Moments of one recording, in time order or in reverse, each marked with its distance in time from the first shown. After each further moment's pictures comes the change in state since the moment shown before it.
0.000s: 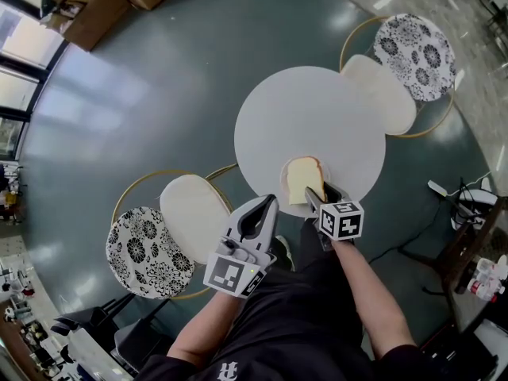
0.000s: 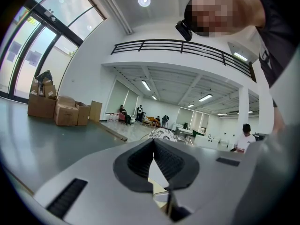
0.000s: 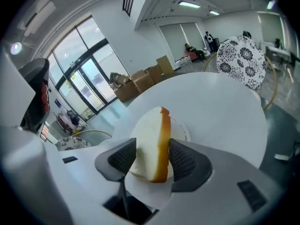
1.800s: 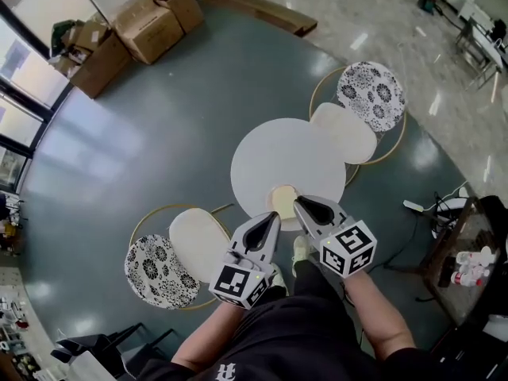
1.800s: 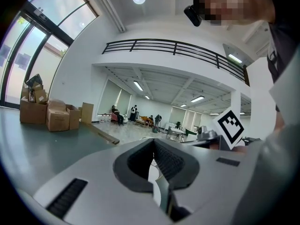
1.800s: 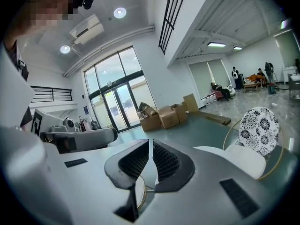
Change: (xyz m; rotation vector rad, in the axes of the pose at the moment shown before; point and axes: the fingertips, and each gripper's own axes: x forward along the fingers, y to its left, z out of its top) left arm -0.029 -0.107 0.140 0.019 0.039 -0.087; right arm -0.260 0.171 0.188 -0.279 -0.393 0.224
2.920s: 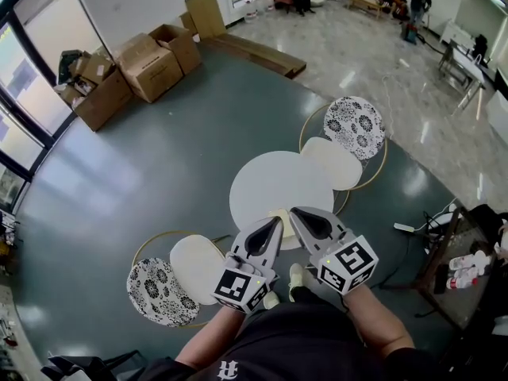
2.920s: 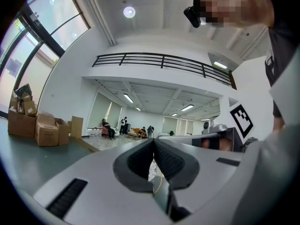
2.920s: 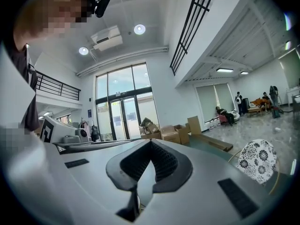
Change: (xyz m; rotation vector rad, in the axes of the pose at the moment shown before) left arm -0.029 -0.053 0.078 0.089 -0.158 -0.098; right arm -0.066 0.076 0.091 -0.175 -0.219 0.003
